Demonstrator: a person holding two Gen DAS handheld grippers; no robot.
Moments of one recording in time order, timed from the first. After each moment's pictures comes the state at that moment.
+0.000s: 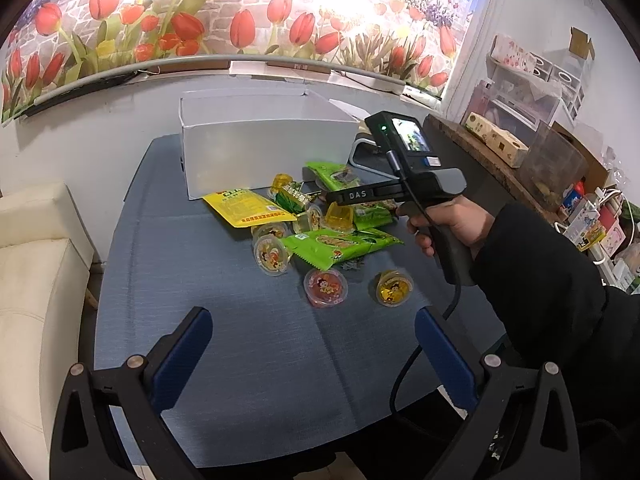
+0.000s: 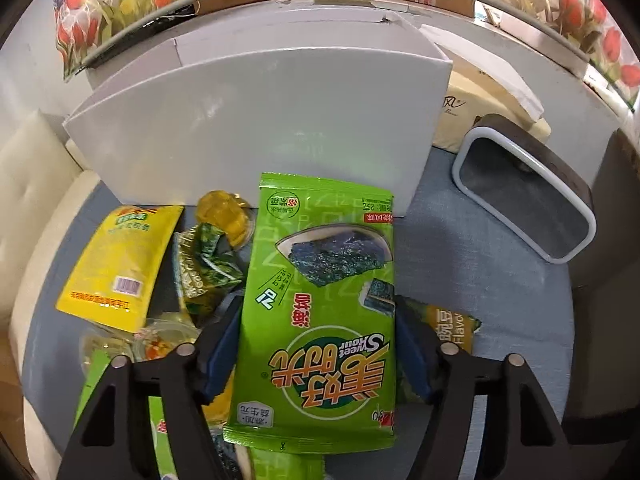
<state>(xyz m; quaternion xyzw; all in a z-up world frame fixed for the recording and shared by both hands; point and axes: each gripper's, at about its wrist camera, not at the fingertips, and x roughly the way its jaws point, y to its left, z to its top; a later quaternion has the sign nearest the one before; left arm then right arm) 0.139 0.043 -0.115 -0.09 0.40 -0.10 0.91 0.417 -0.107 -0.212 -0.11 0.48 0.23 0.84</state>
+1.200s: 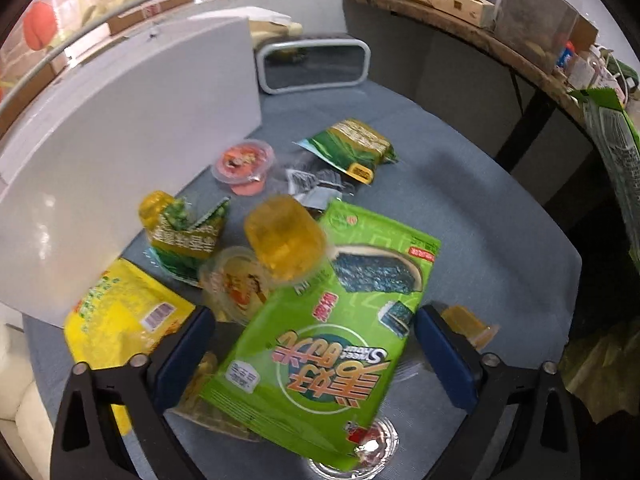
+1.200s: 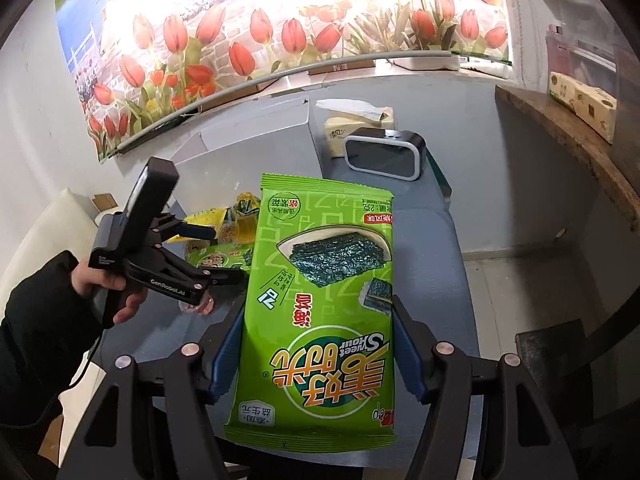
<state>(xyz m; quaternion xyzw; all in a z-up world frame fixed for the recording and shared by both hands) 0.331 -0.048 -0.205 0.11 0.51 -0.26 0.82 0.218 -0.262 -0.134 0.03 0.39 0.21 0.89</state>
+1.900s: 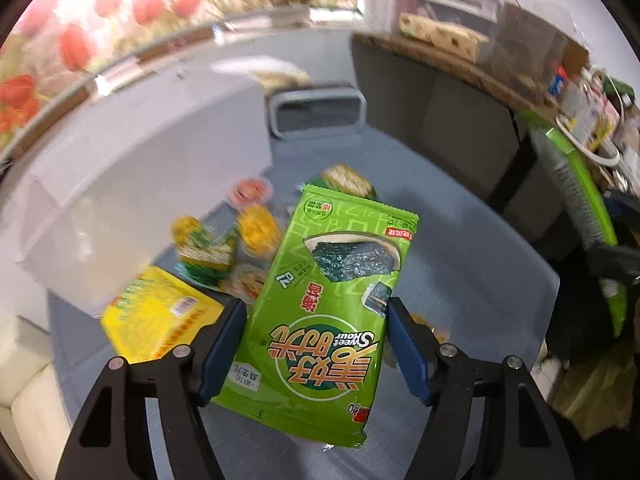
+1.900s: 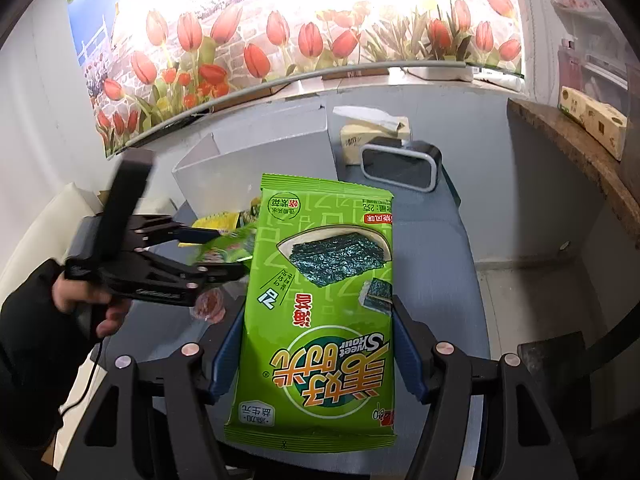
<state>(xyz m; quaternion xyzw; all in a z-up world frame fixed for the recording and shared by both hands) 0.292 -0.034 -0.147 0.09 0.44 -0.21 0.87 0.220 -0.247 -0.125 0.02 0.38 0.22 0.90</state>
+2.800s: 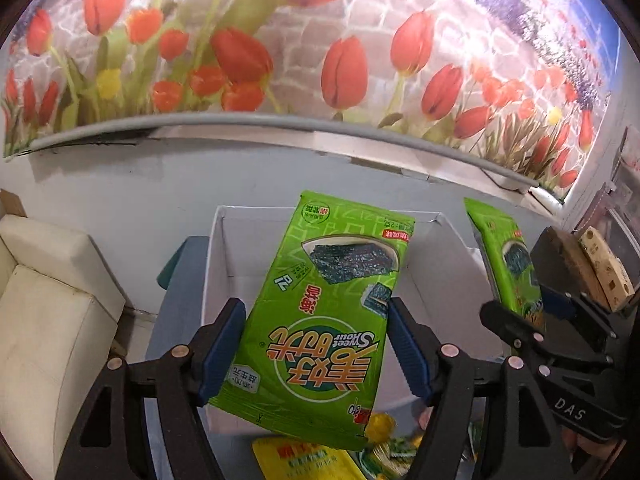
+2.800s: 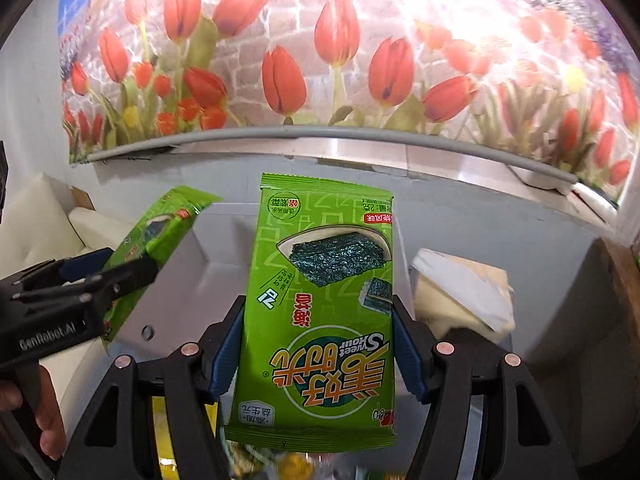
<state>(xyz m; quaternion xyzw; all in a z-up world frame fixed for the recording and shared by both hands) 0.460 0.135 -0.086 -0.13 0.37 0.05 0.92 0.491 -0.056 -0.084 -0.09 0.36 0.23 0.90</state>
